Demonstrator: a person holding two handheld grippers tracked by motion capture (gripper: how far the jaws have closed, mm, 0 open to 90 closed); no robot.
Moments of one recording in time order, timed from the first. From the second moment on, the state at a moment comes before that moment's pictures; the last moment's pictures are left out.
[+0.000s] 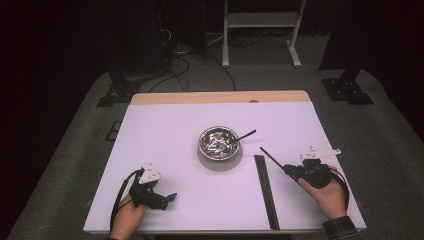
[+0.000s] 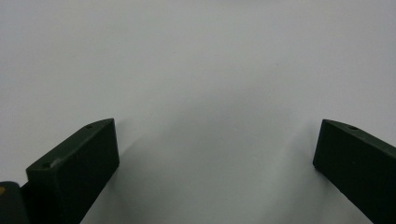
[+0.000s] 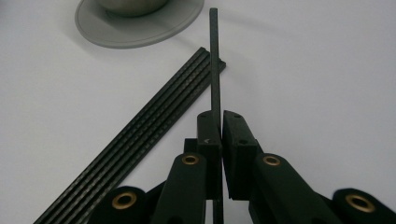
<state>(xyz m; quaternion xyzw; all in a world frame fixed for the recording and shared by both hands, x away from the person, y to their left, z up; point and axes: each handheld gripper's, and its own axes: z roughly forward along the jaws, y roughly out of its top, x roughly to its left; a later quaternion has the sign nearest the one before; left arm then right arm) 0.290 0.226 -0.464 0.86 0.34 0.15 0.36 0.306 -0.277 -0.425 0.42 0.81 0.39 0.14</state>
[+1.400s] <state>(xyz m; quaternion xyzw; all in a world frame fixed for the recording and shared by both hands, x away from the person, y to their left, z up) 0.290 0.225 -0.464 0.86 0.34 0.16 0.36 0.320 -0.238 -0.407 0.38 0.82 0.41 0.13</state>
